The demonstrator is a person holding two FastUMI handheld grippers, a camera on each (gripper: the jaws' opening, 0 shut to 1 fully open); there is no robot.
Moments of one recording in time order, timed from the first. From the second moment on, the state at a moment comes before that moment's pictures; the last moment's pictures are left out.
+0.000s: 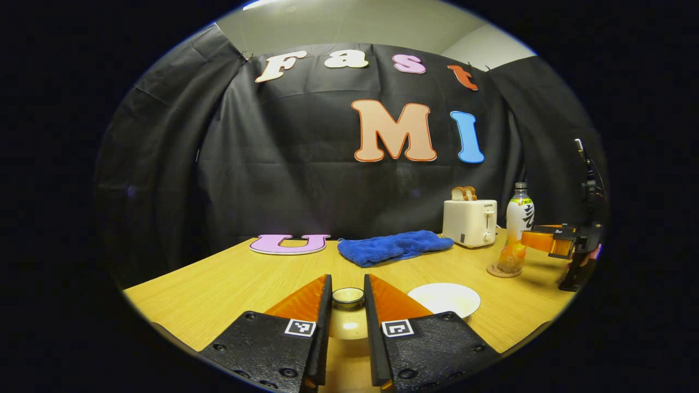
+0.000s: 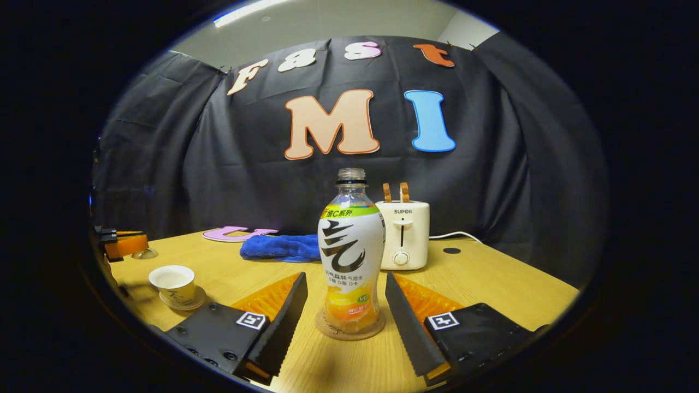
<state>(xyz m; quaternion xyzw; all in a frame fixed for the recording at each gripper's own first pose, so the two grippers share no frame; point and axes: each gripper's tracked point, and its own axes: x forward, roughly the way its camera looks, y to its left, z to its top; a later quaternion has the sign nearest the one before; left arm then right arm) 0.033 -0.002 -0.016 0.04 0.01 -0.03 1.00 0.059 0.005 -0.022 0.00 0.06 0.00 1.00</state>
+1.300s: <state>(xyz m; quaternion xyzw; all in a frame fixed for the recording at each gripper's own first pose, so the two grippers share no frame) 0.045 -0.110 -0.037 0.06 0.05 -0.23 0.97 0.018 0.005 -0.012 0.01 0.04 0.00 1.00</state>
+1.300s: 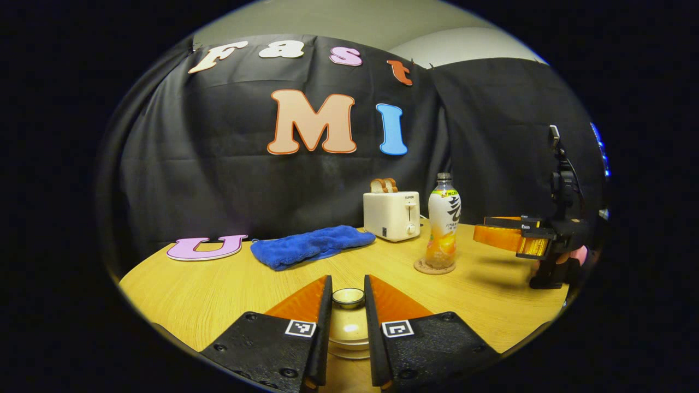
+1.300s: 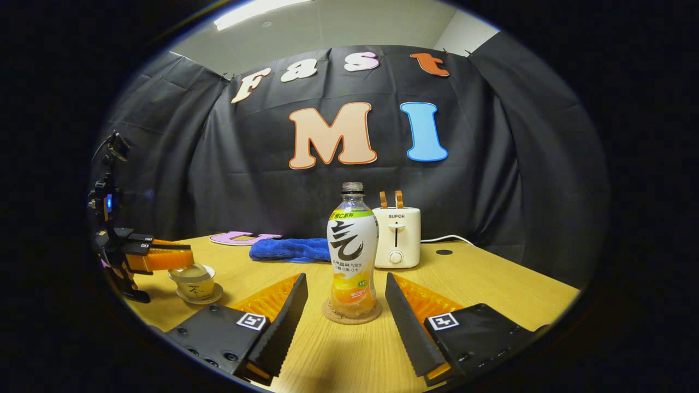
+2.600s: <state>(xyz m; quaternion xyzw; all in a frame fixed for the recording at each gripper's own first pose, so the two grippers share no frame) 0.027 -0.085 -0.020 0.05 0.01 -0.19 0.98 0.018 0.006 -0.013 0.01 0.04 0.00 1.00</state>
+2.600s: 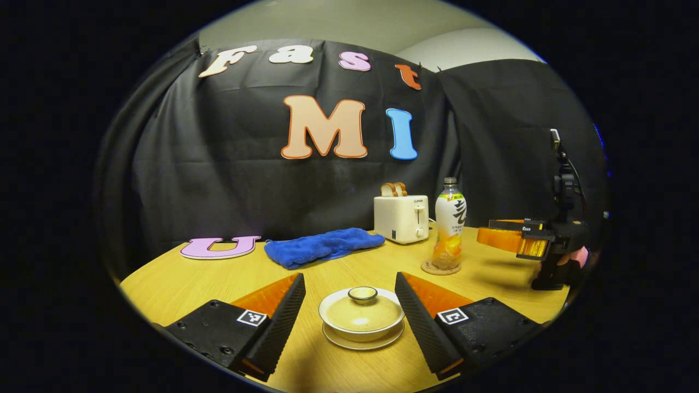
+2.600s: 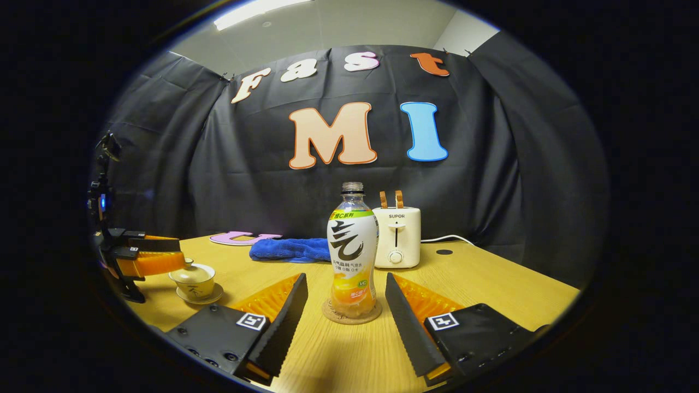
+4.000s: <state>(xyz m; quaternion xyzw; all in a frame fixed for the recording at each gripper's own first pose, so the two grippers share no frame) 0.016 0.031 -0.013 0.05 0.00 0.13 0.99 0.015 -0.027 -0.012 0.00 0.03 -0.08 1.00</state>
